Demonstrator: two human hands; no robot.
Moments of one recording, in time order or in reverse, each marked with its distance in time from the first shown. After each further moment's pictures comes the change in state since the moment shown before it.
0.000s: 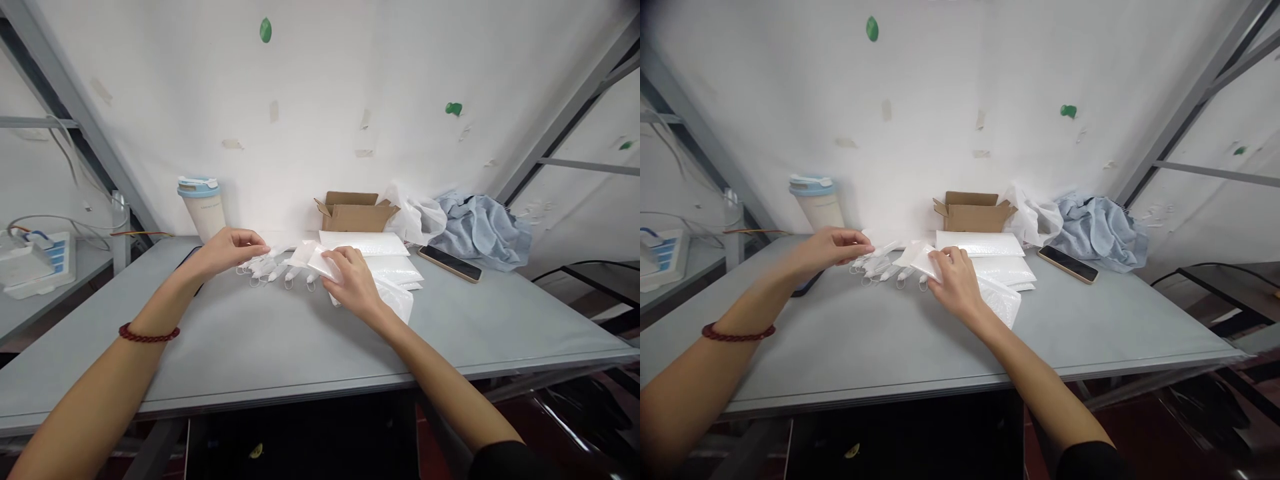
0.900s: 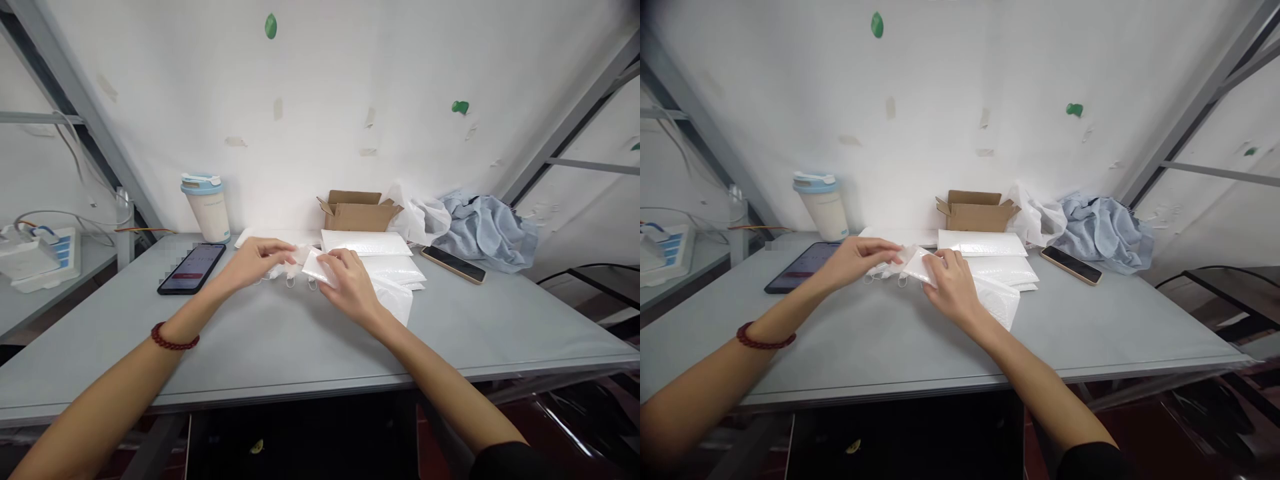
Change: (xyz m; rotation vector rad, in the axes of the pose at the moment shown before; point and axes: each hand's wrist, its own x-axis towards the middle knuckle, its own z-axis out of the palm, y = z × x) left_hand -0.001 0.008 0.042 0.000 0.081 0.164; right_hand -0.004 -0.007 0.007 0.006 0.048 -0.094
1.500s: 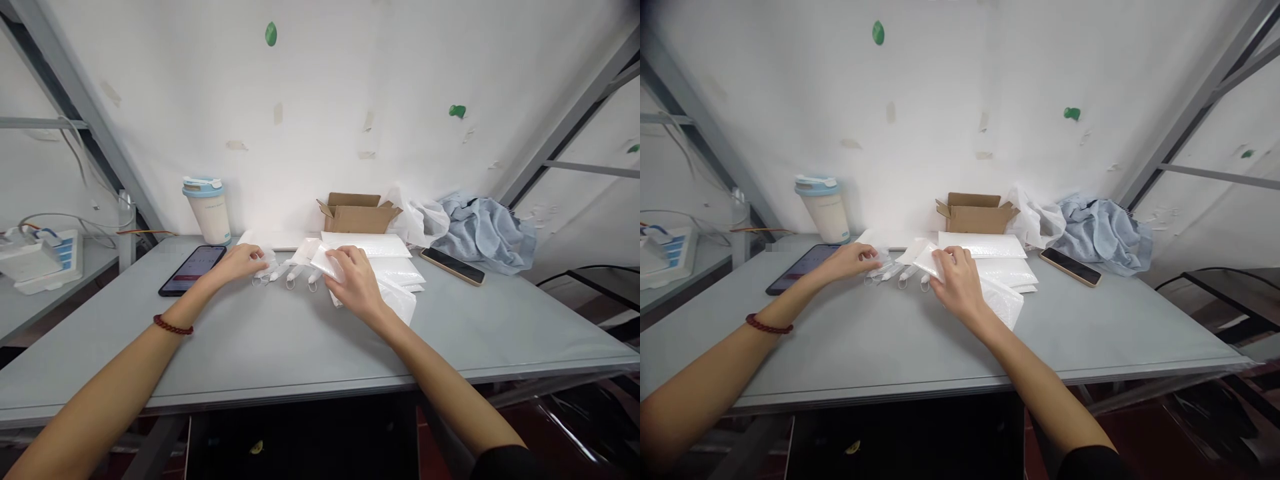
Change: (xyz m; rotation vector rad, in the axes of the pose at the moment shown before) left_hand 0.024 -0.072 -0.015 0.426 -0.023 -0.192; right_hand 0.003 0.007 -0.005 -0.001 0.031 0.095
